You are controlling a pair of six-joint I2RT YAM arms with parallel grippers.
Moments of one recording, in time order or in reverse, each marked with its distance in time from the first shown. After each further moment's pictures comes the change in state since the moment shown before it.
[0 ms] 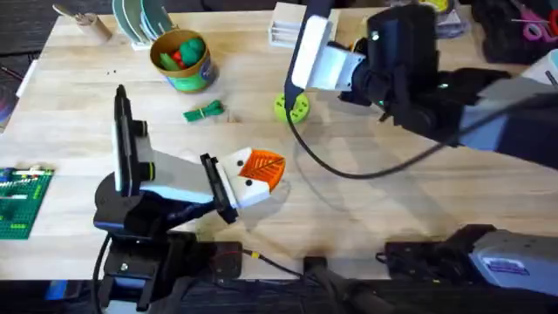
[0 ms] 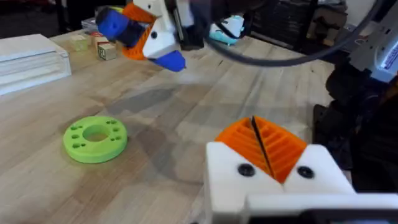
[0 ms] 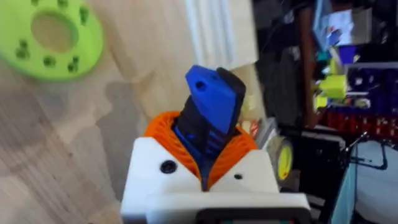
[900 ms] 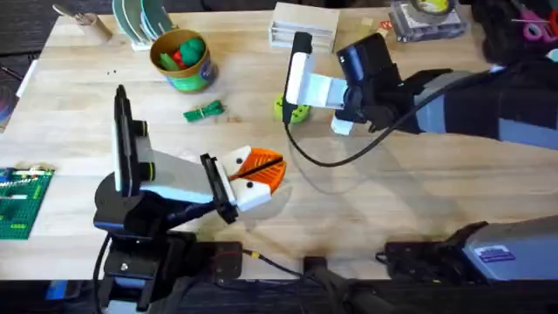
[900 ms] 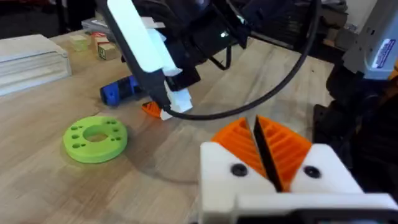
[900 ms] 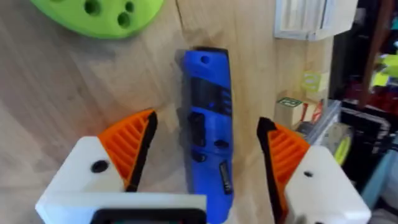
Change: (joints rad) left arm 0.000 0.000 0.000 0.000 0.000 0.001; right arm -0.017 0.224 0.032 -0.114 0.052 0.051
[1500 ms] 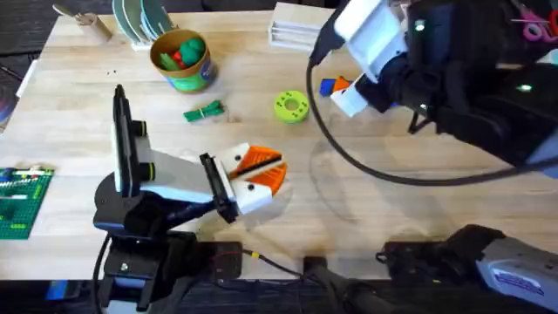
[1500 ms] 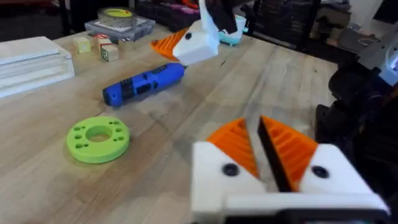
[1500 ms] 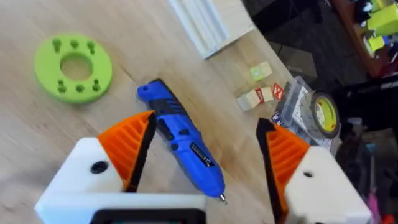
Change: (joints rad) left arm 0.000 0.000 0.000 0.002 -0.008 0.005; right arm 0.008 -0.446 -0.017 -0.147 -0.080 0.402
